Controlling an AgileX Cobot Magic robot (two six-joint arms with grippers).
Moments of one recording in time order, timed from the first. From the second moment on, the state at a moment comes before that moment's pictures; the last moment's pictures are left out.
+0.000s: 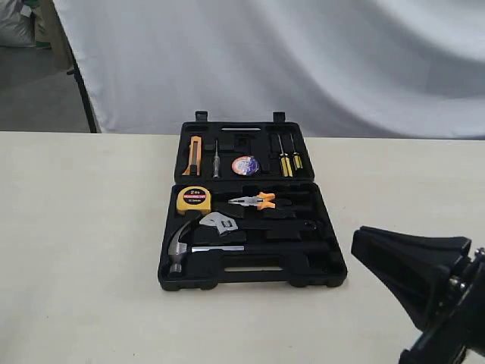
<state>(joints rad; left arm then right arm) 0.13 0.00 -0.01 0.02 0.10 -0.31 0.82 0.69 -0.25 -0.34 -0.20 0.46</state>
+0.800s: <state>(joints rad) 0.13 0.00 -0.01 0.02 0.10 -0.31 0.77 0.49 -0.18 -0.34 -0.25 0.48</state>
